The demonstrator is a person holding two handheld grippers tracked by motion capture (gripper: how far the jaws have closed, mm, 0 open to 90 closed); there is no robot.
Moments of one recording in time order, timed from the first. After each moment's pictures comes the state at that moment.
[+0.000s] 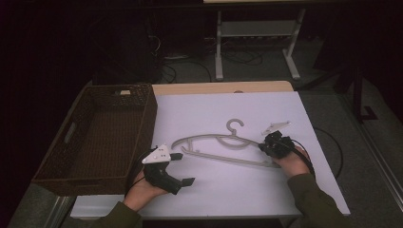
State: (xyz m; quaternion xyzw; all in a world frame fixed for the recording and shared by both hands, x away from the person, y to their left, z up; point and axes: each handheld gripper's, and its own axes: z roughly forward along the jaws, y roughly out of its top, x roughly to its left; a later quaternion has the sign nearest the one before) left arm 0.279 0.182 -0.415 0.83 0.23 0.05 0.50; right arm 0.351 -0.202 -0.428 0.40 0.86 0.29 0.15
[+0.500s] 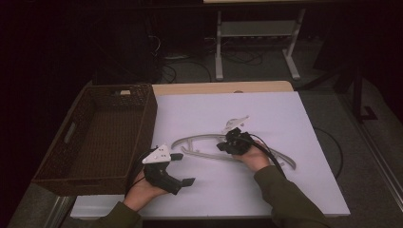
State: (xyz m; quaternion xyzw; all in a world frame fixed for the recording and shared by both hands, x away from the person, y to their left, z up) left arm 0.279 0.182 -0.415 0.83 0.23 0.04 0.50; right arm 0.372 -0.089 -0.427 0.30 0.88 0.36 0.06
